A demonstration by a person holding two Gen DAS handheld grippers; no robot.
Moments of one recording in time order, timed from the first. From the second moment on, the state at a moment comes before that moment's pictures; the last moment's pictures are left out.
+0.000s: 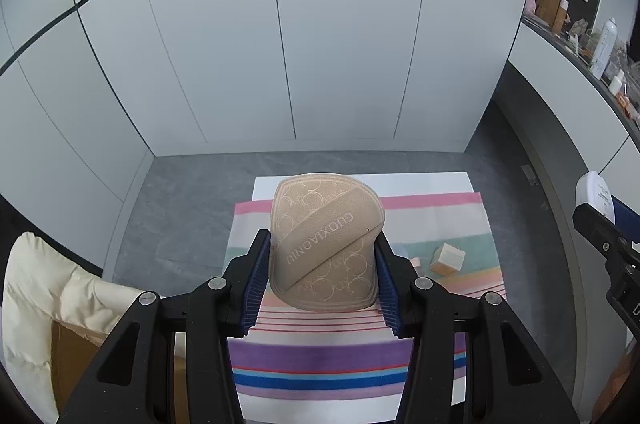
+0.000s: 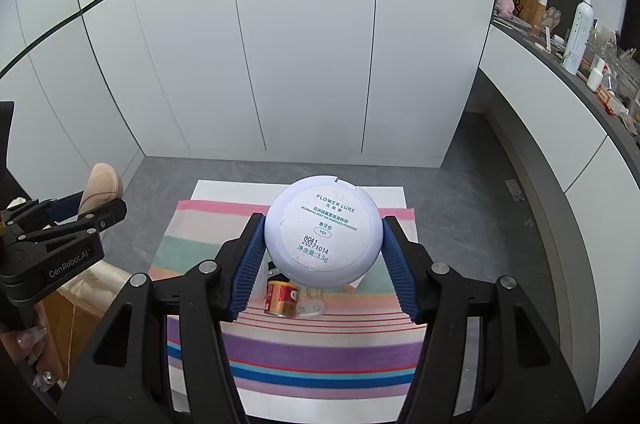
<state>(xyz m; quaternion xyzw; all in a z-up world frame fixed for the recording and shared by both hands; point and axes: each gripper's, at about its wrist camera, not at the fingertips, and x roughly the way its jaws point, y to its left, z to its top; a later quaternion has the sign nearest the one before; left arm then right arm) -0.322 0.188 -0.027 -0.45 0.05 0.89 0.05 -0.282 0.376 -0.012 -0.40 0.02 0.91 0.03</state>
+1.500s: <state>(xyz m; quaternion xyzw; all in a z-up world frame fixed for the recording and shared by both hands) -0.009 0.146 -0.057 -0.45 0.07 0.88 0.10 0.012 0.373 -0.057 -0.43 0.06 0.90 0.00</state>
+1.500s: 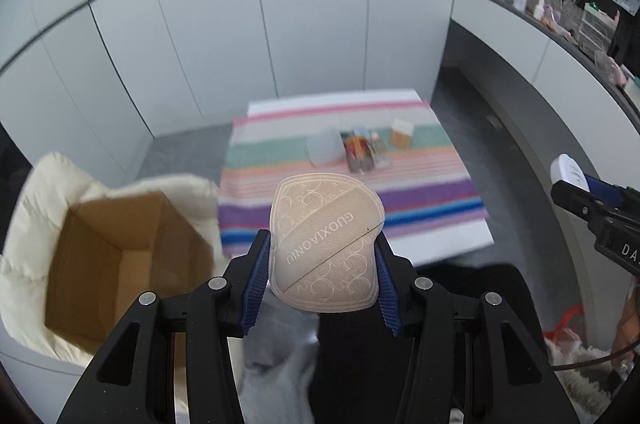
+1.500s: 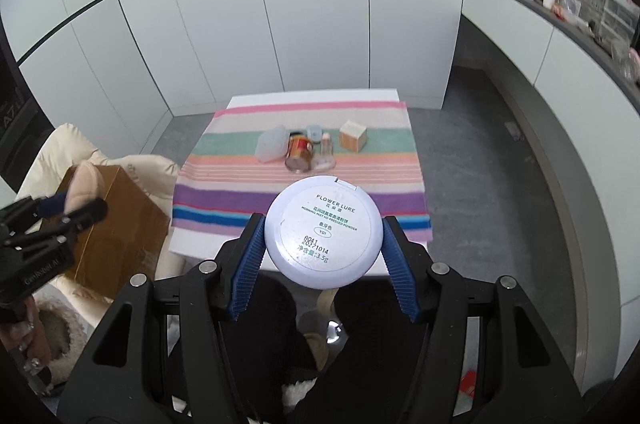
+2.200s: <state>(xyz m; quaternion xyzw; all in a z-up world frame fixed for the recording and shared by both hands) -0.022 0.107 -0.060 -0.46 0.04 0.88 0.08 0.007 0.345 -0.073 -0.45 0.02 0.89 0.00</state>
